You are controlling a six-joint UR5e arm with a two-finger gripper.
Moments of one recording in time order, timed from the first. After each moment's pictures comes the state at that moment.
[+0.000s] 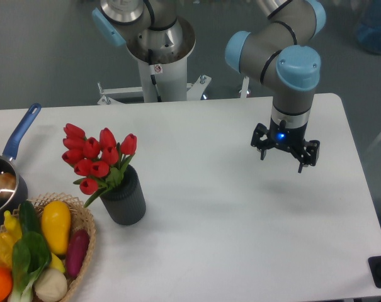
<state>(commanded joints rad) 2.74 -1.88 -1.75 -0.89 1.52 1.22</state>
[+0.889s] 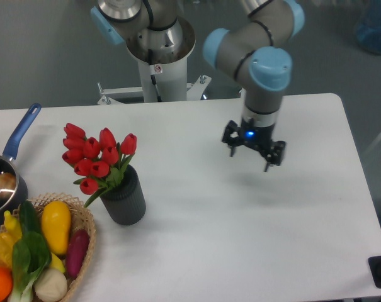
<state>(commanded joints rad) 2.58 -1.76 -1.93 -0.88 1.41 1.21</state>
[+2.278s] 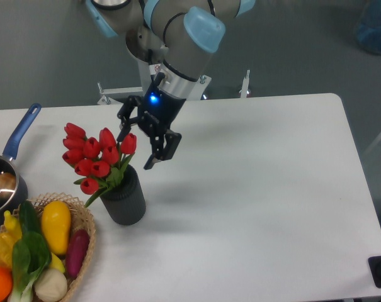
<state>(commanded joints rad) 2.46 -1.62 -2.00 -0.86 0.82 1.26</state>
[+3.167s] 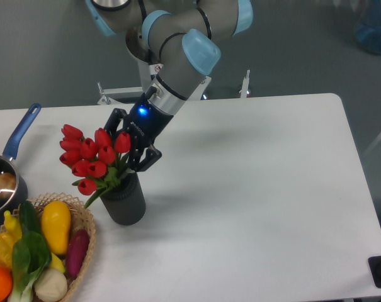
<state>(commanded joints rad) 2.46 -1.66 -1.99 -0.84 0.70 1.25</state>
